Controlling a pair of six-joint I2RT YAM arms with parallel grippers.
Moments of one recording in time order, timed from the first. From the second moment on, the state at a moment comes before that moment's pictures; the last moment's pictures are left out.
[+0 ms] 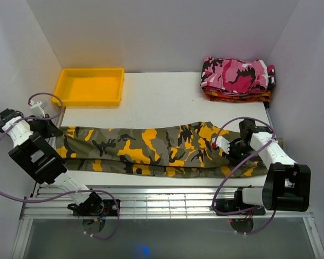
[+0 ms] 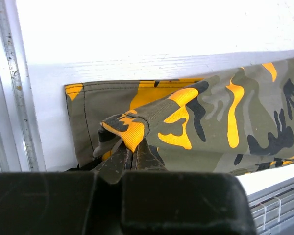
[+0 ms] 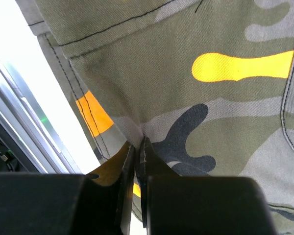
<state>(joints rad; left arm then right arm) 0.82 1.75 1.41 -0.97 0.76 0.67 -0.01 1.29 0.76 -1.02 -0.31 -1.35</state>
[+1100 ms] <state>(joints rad) 0.52 1.60 1.16 -0.88 0.58 0.81 -0.05 1.38 0.95 -1.11 -0.34 -1.20</state>
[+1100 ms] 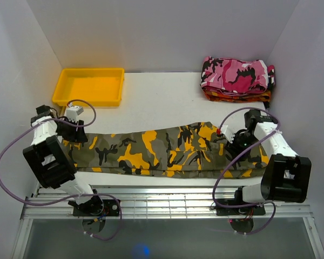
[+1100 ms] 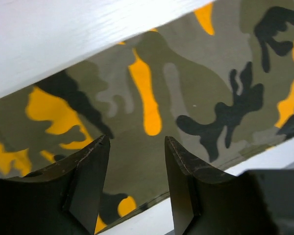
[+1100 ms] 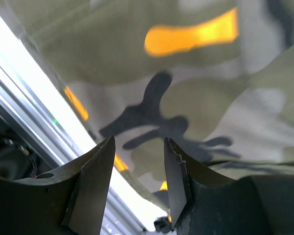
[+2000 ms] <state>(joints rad) 0.23 2.17 1.68 -0.88 0.57 0.54 0.05 1.85 1.16 -1.19 -0.18 -0.92</state>
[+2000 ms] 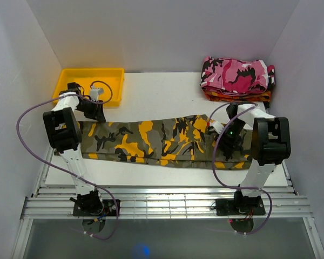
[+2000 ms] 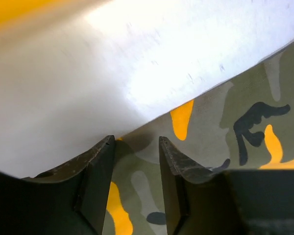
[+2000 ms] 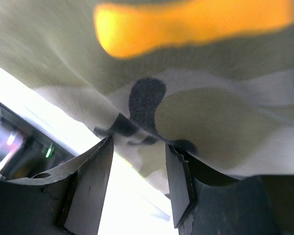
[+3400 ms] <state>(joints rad) -0.87 1.91 1.16 -0.19 0.51 0.57 -0.12 1.48 0.85 -0.89 -0.23 -1.41</state>
